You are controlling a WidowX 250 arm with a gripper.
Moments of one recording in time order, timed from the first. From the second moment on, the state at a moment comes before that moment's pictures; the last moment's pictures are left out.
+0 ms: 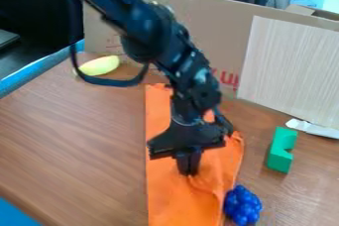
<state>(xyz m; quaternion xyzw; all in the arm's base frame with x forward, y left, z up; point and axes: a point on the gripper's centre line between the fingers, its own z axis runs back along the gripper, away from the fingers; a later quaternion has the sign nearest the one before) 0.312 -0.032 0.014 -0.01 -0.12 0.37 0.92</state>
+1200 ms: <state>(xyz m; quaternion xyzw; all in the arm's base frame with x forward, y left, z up) 0.180 0.104 0.036 -0.07 -0.12 0.37 0.92</state>
